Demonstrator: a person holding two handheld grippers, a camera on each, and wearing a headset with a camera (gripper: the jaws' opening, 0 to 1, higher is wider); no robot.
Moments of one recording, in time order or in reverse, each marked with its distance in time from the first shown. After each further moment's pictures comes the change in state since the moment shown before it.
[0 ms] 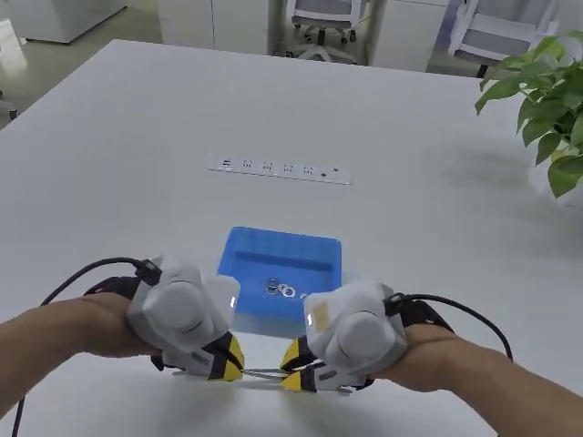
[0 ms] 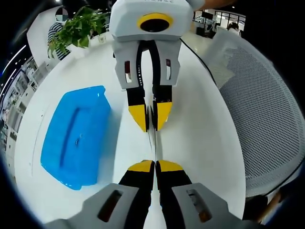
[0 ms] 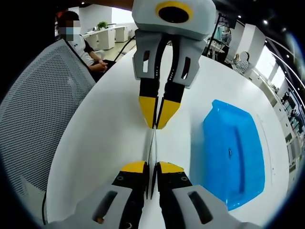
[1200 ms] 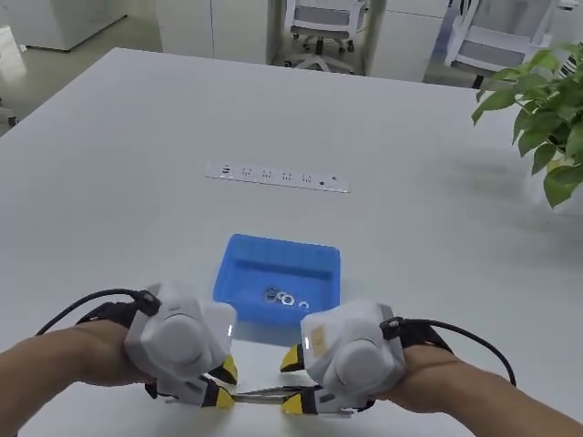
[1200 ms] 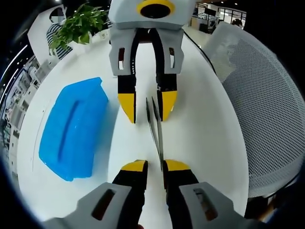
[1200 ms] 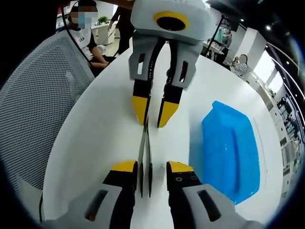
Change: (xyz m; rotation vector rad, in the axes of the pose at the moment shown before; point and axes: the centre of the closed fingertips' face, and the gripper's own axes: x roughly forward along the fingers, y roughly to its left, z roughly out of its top) left arm 0.006 -0.004 -0.013 -0.005 0.039 0.046; right arm -0.004 -0.002 -0.002 -0.029 0.014 -0.064
